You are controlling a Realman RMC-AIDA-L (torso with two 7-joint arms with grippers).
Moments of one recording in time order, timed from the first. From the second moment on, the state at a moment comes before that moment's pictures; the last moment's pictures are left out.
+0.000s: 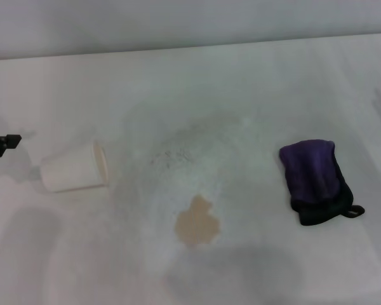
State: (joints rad) left arm -1.02 -2.07 2.85 -1.13 0.03 1.79 -1.11; right arm 0.35 2.01 -0.28 0.01 2.11 1.42 -2.89
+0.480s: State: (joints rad) left arm -1.13 -2.08 2.85 -1.11 0.25 1.78 -1.04; right arm 0.34 2.01 -0.28 0.02 2.11 1.42 -2.89
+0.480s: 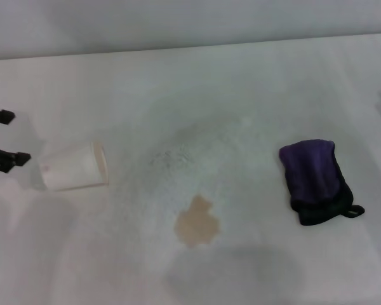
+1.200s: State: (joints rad) left arm -1.09 -2.08 2.85 -0.77 0.31 1.49 -1.02; right arm 0.33 2.01 -0.28 0.01 2.11 1.43 -2.89
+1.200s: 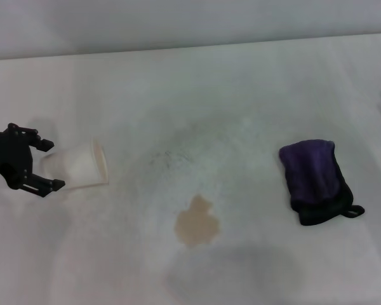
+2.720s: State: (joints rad) left arm -1.06 -2.08 2.85 -0.54 0.03 1.43 -1.00; right arm 0.34 2.01 -0.28 0.01 2.11 1.44 -2.89
